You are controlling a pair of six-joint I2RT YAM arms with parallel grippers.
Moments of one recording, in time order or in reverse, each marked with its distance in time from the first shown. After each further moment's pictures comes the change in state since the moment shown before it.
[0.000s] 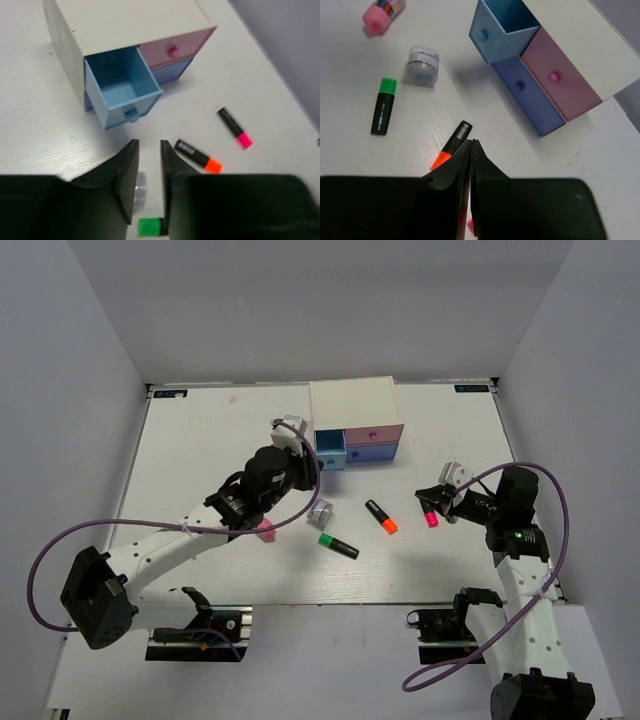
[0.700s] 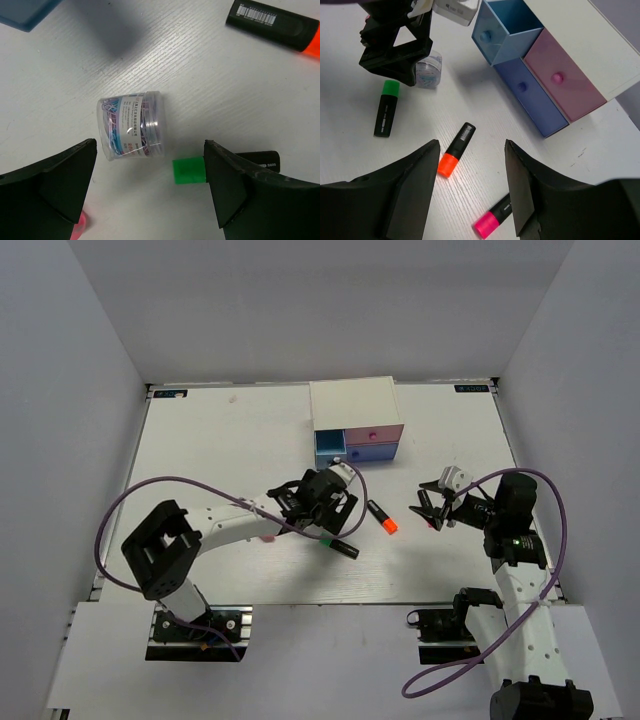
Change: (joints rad) left arm -0.138 0.389 0.153 -0.383 -0.033 0.211; right arm 0.011 -0.047 -0.047 0.043 -0.003 0.043
